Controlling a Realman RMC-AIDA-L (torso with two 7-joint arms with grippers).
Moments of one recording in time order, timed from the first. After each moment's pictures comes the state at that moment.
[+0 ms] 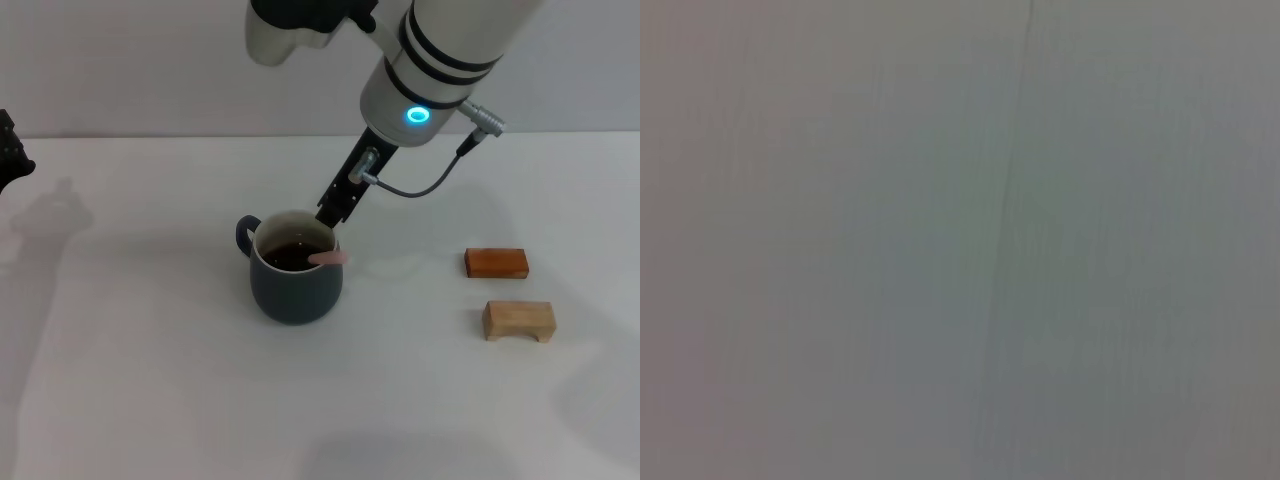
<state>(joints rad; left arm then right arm) -0.46 -2.07 1.33 0.26 0.02 0.92 -0.37 1.26 2.07 1.61 0.87 -2.55 1.39 -0.46</state>
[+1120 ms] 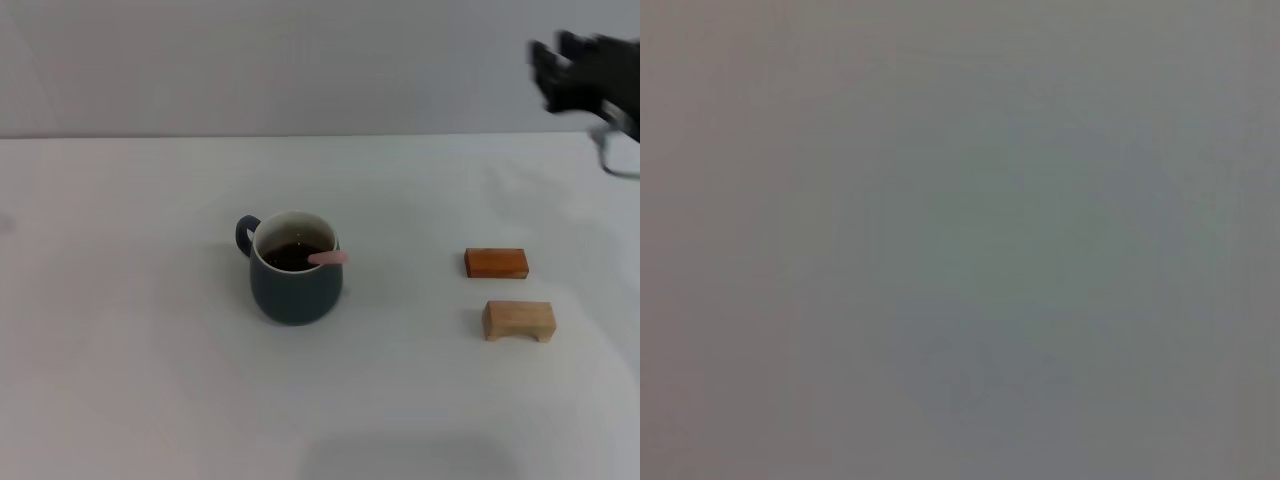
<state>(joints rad) -0.43 -2.06 1.11 0.25 0.01 0.99 -0.29 0.10 2.07 1.43 1.59 -2.54 0.26 -0.47</state>
